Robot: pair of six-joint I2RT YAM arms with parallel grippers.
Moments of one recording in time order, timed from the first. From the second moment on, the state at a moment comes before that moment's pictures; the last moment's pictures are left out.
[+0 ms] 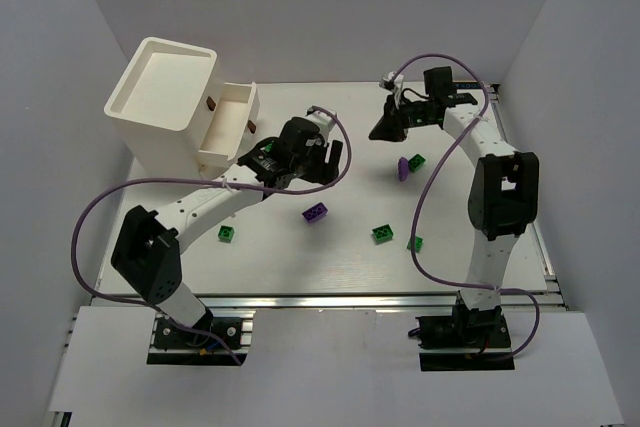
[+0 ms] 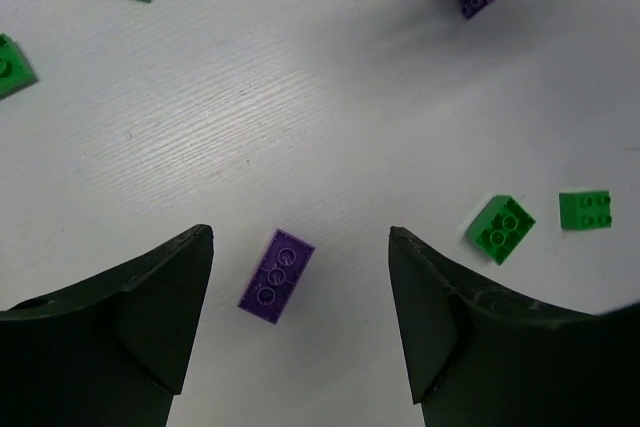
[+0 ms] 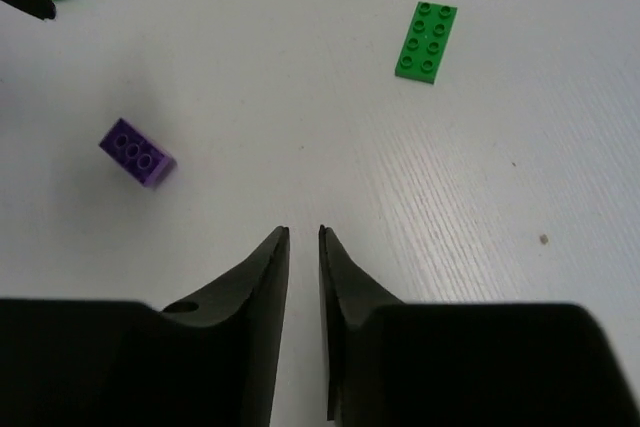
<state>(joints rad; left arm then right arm) -0.72 1.59 1.29 -0.34 -0.10 -0.25 0.17 2.00 1.70 -0.60 -1.04 -0.64</state>
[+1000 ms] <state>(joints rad) -0.70 1.89 1.43 -0.55 0.14 0.06 0.09 1.73 1.38 -0.54 -0.71 -0.44</state>
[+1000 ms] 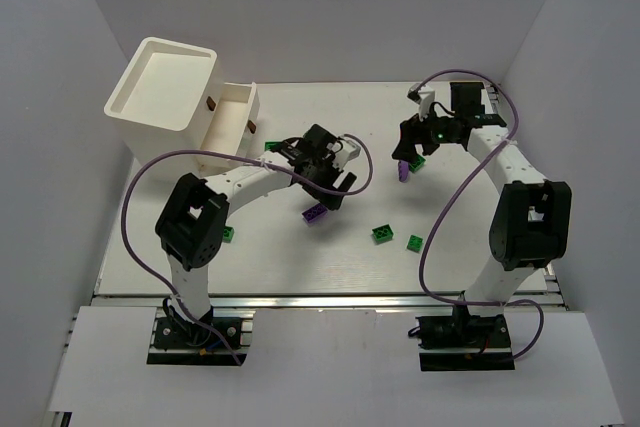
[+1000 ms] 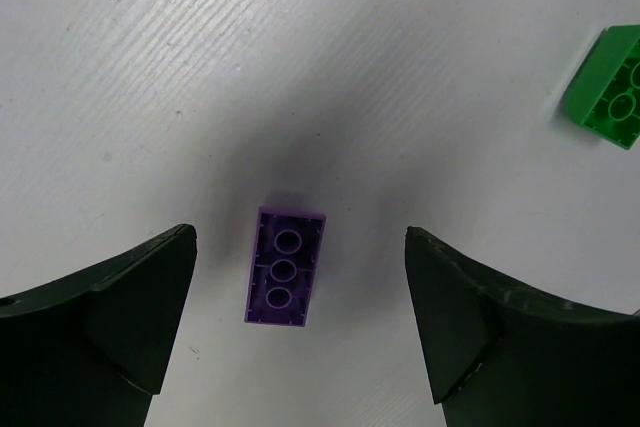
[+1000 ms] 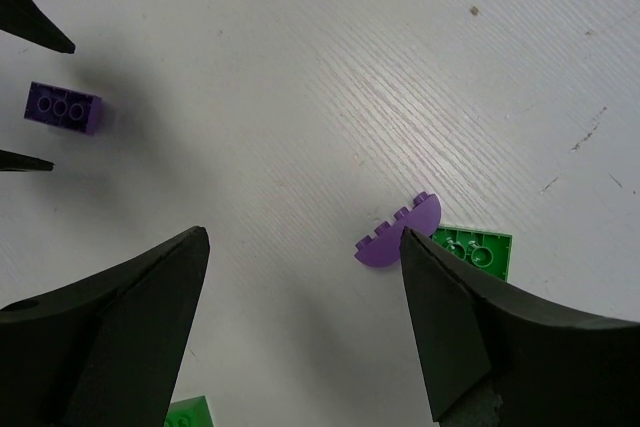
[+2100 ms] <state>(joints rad) -0.72 1.90 1.36 -0.68 0.04 0.02 0.13 1.90 1.59 -0.56 -0.83 -0.39</state>
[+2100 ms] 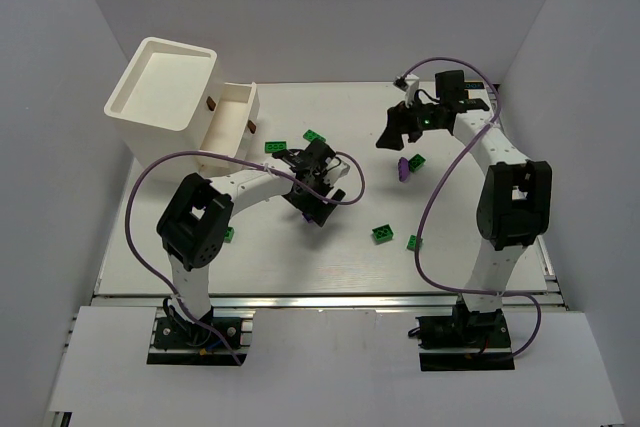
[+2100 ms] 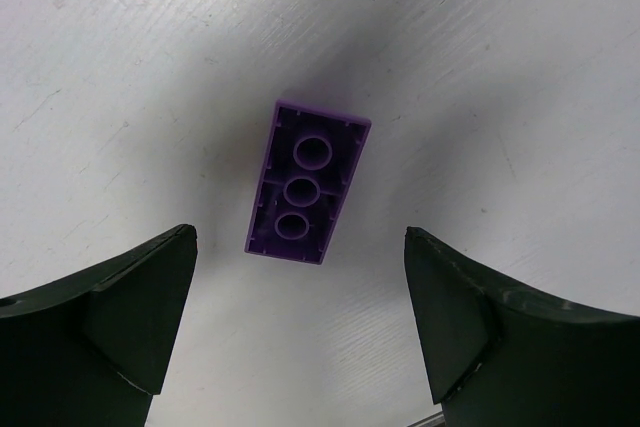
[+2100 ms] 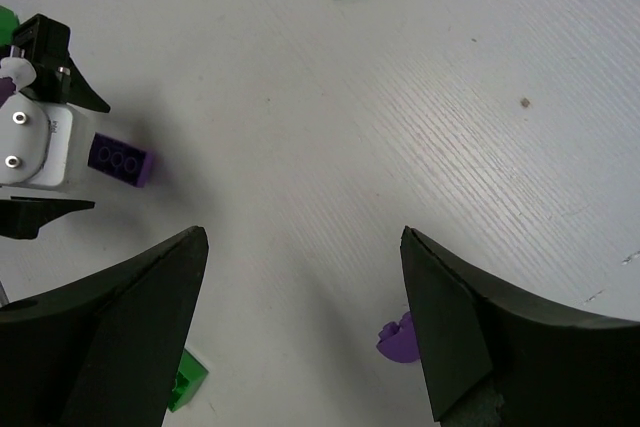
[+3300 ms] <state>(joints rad) -0.70 2.02 1.46 -0.65 0.05 0.09 0.14 1.76 1.44 -0.51 -0.75 -0.35</state>
